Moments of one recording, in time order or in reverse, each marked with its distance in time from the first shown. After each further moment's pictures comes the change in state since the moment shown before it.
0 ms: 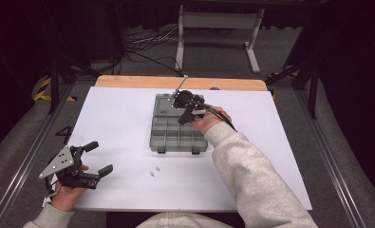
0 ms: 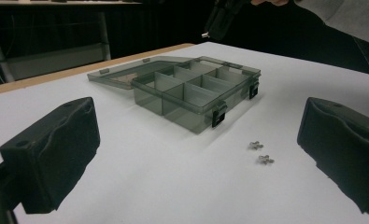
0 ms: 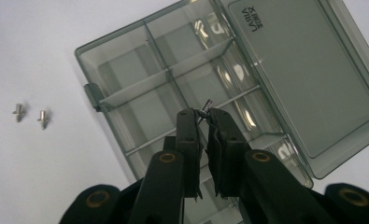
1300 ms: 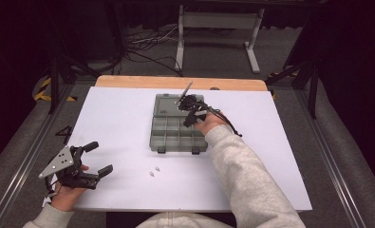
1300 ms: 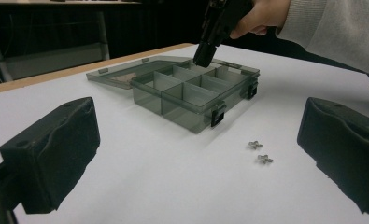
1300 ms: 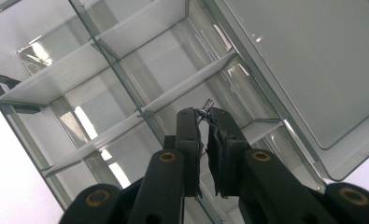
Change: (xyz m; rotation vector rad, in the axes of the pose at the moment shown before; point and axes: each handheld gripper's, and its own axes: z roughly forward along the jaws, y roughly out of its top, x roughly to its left) left arm 0.000 0.000 0.000 0.000 -0.005 -0.001; right arm -0.032 -0.019 0.052 0.064 0.007 0.102
